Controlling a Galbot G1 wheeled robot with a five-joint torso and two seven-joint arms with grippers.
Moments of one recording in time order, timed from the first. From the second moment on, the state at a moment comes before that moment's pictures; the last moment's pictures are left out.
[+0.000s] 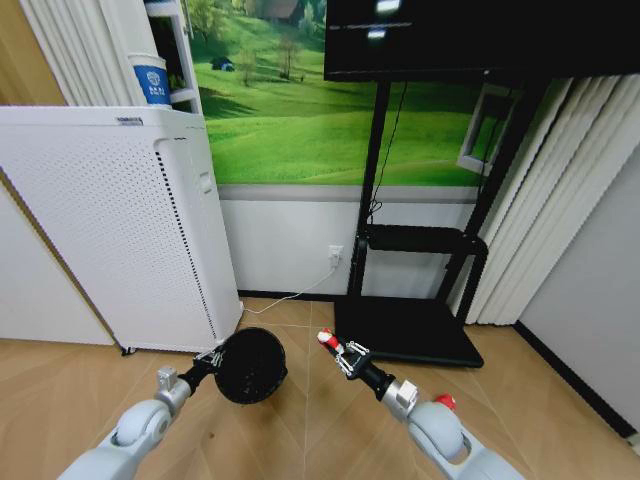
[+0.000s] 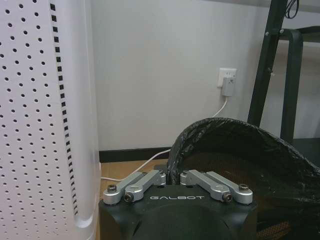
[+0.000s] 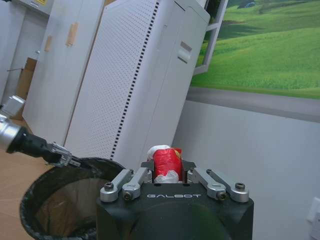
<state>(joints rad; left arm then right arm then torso) 1.13 -0.81 -0.27 -1.54 -0.74 -0.03 0.15 -1.23 0.91 0.15 1.96 0.26 0.19 -0.23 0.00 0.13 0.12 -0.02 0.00</state>
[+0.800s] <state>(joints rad) 0.68 -0.95 0.17 -1.28 -0.77 -0.12 0.26 -1.17 0.94 0.05 1.97 0.26 0.18 -0.21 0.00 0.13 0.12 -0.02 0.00</state>
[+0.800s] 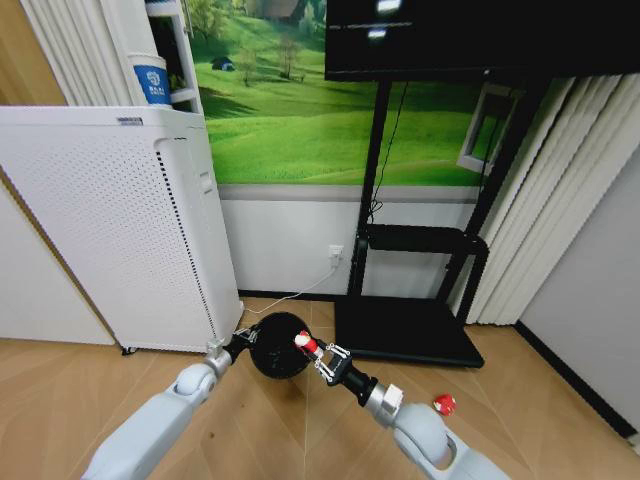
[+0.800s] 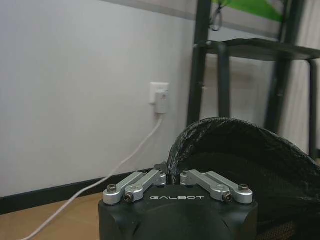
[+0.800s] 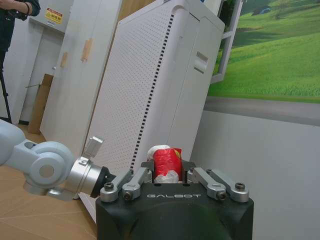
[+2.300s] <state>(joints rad) 0.68 -0.96 0.28 -1.42 -0.89 -0.06 0.29 -1.20 0.95 0.23 1.97 0.29 0.17 -0.18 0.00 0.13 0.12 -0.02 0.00</state>
